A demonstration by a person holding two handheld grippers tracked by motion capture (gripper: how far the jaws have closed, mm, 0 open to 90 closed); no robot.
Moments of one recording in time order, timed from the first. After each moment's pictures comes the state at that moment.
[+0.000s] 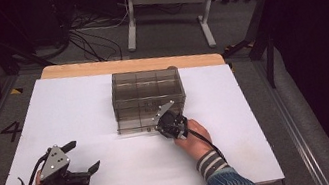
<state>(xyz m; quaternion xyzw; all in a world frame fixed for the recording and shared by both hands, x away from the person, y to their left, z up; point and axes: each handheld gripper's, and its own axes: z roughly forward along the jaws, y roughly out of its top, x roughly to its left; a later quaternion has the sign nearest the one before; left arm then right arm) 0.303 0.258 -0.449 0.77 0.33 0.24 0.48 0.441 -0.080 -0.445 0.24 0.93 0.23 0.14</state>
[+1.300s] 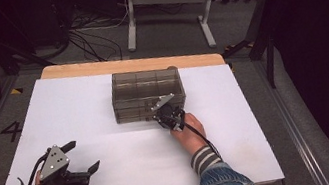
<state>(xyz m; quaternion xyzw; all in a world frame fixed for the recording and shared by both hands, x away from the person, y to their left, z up) 0.303 0.259 -0.449 0.77 0.33 0.24 0.48 0.468 -0.076 -0.449 0.29 0.91 0.25 0.18</state>
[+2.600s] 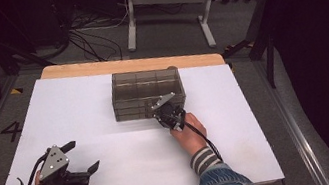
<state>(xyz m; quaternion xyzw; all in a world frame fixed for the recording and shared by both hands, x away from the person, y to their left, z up) 0.303 0.260 -0.449 0.77 0.33 0.24 0.48 0.464 -0.077 -0.441 0.30 0.90 0.26 0.18</state>
